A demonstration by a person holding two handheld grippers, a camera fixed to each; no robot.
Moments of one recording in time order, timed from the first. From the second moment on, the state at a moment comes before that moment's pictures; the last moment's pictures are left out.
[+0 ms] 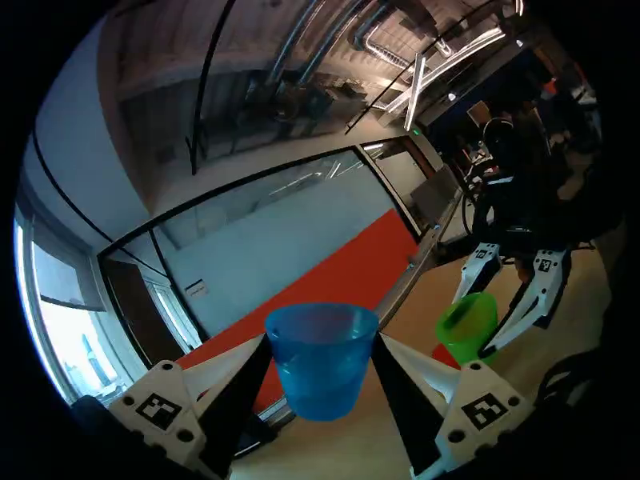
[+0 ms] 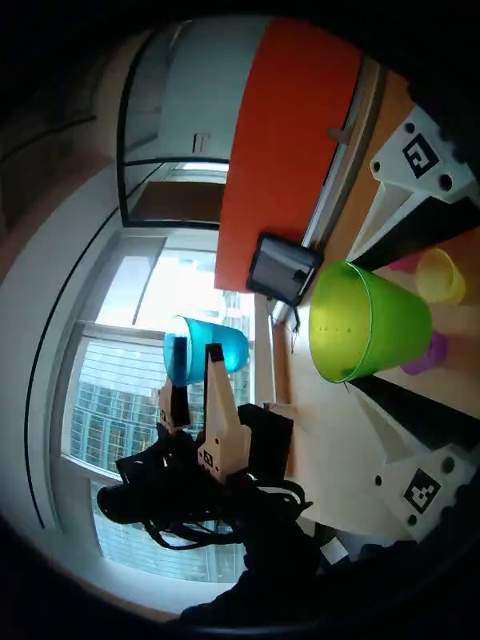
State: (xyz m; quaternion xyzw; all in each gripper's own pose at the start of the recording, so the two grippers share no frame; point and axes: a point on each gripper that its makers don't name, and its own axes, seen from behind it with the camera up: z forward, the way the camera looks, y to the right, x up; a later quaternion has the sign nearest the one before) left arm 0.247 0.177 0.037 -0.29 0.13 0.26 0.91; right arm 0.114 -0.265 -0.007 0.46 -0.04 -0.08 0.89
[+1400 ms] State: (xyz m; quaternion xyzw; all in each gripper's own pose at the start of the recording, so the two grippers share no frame) left arm 0.292 0.205 0.037 -0.27 0.20 0.40 0.85; right arm 0.103 -0.298 -0.007 0.48 -0.04 -0.07 0.87
